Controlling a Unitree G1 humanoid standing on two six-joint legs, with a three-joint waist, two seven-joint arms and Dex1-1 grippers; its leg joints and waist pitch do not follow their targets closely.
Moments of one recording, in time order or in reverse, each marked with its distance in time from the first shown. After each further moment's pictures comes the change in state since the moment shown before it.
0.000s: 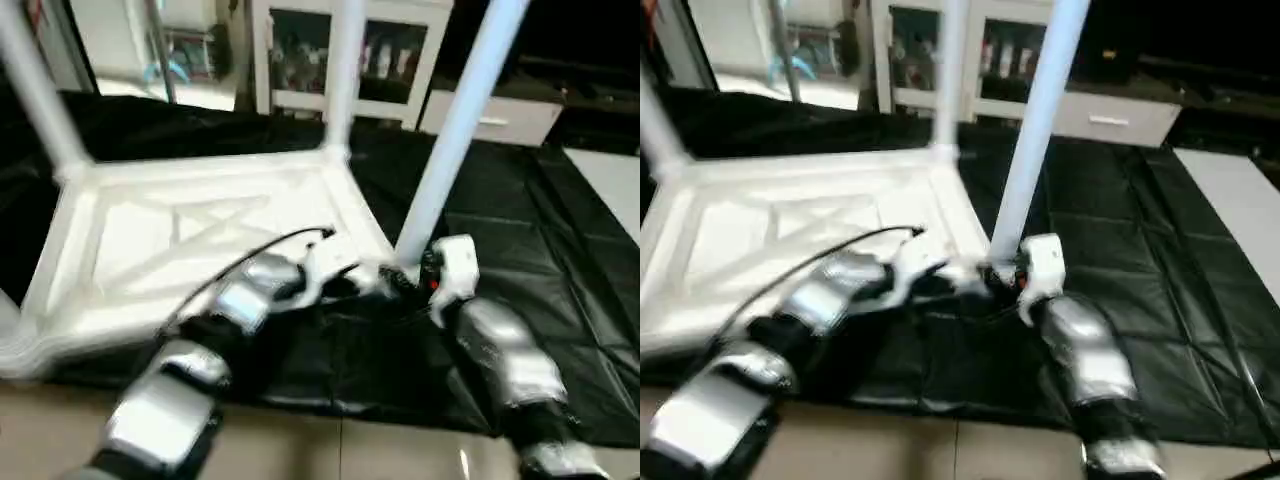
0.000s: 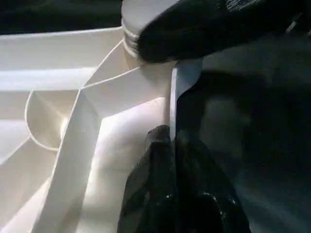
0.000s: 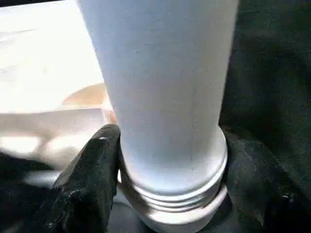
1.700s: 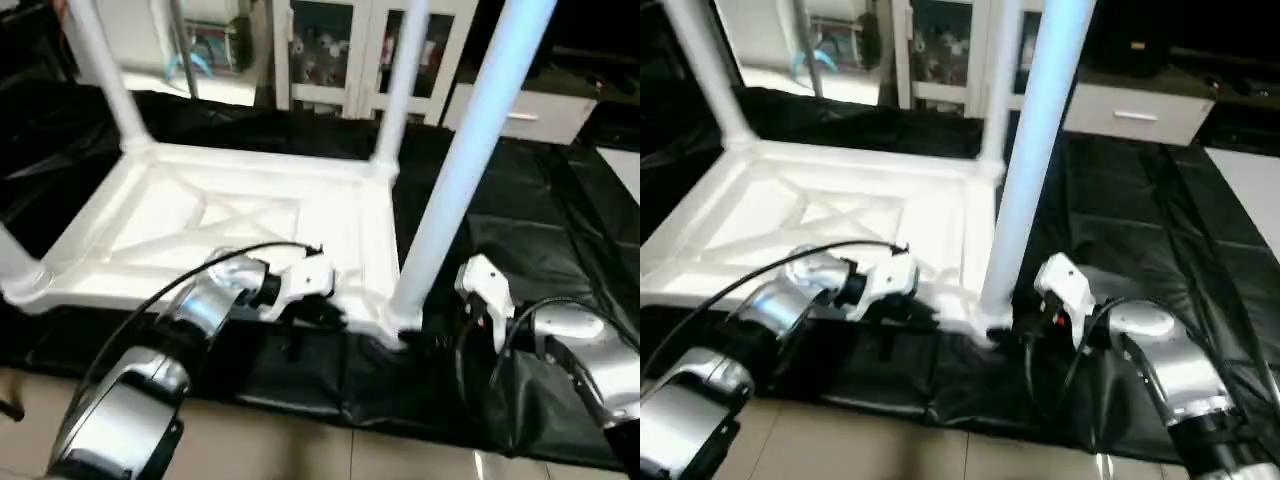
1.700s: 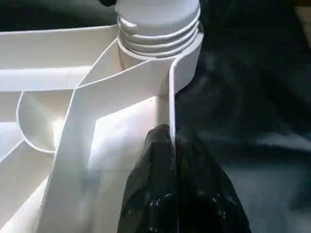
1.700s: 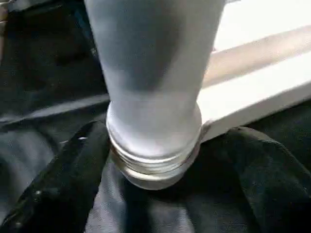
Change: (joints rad) left arm 0.104 0.241 -0.067 -0.164 -0.076 -0.248 -0.600; right arm 0.177 -0.509 0.221 -0.361 0.089 0.058 0.805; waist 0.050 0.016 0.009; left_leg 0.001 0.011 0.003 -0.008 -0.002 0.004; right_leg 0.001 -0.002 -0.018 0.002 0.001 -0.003
